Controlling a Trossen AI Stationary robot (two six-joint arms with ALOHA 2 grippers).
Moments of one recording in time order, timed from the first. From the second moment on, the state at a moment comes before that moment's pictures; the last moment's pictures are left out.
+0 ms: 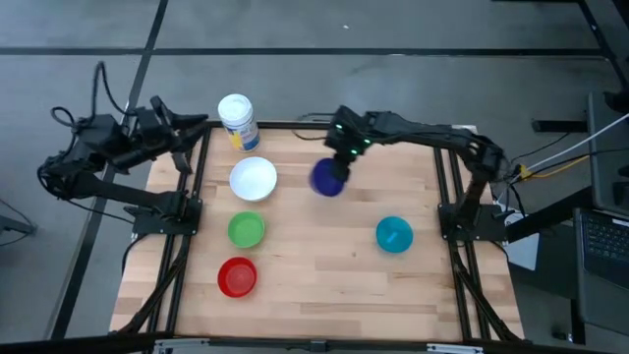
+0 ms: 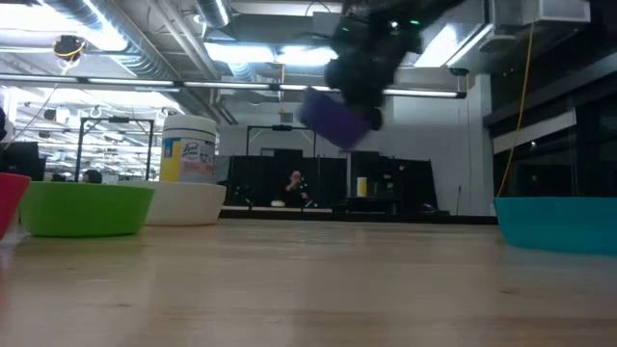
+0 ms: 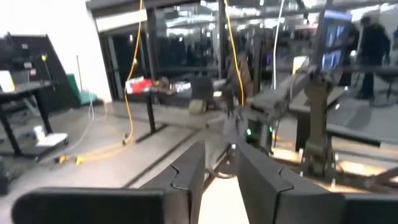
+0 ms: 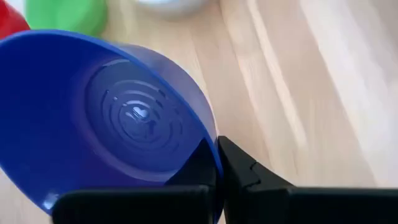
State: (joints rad) left arm -0.03 0.61 1.18 -0.54 -0.56 0.05; right arm -0.38 1.83 1.54 -0.79 -0.28 0.02
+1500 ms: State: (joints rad) left arm -0.02 1.00 1.18 -0.70 -0.61 -0.21; right arm -0.31 2.08 2.31 -1.18 0.28 -0.18
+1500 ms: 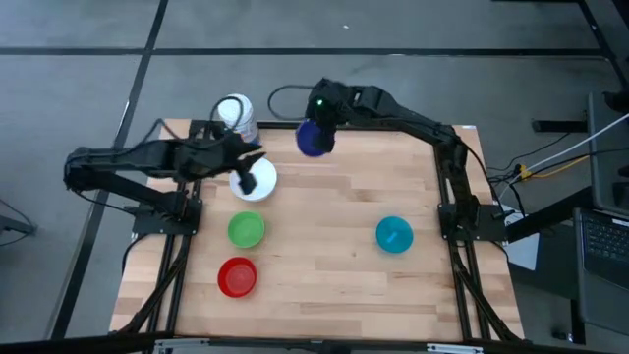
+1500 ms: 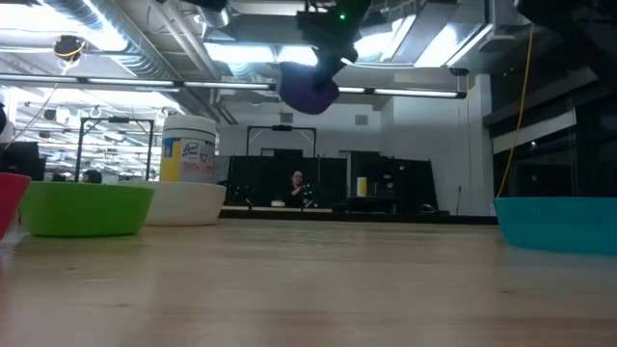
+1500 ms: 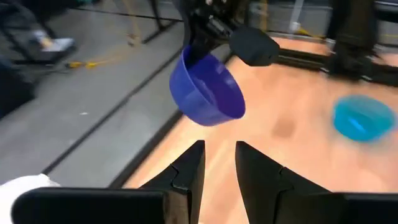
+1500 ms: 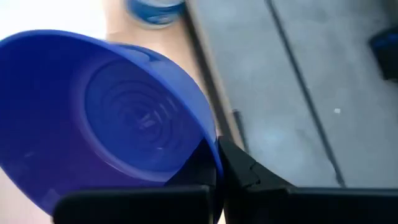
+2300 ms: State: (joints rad) left arm 0.14 1.21 1.18 -0.27 -0.49 -0.23; right arm -0.34 1.96 2.31 -1.06 0.19 -0.51
